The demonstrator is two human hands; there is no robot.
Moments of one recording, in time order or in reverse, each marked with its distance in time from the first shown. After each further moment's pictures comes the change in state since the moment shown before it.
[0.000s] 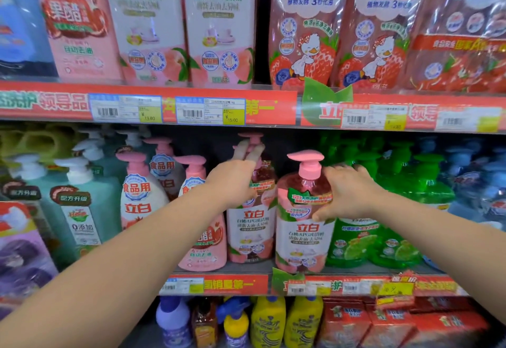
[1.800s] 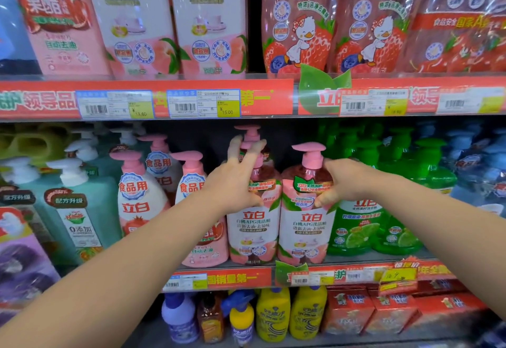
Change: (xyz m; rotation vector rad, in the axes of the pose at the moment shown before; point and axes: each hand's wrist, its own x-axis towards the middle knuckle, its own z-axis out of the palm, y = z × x) left_hand -0.012 -0.003 0.017 -0.123 0.032 0.045; right_hand 0.011 0.005 -0.002 0.259 -0.196 0.051
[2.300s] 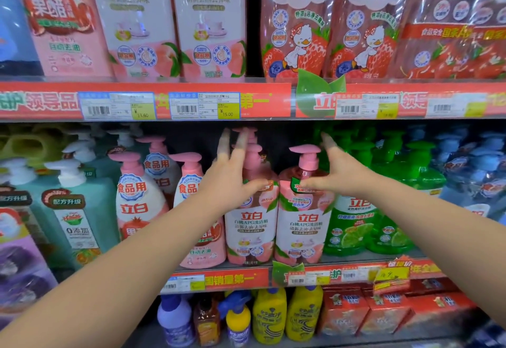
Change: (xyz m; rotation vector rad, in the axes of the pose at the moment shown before) left_hand -0.005 0.001 -0.004 -0.145 0.163 -0.069; right_hand -0.005 -0.007 0.001 0.390 0.239 -0.027
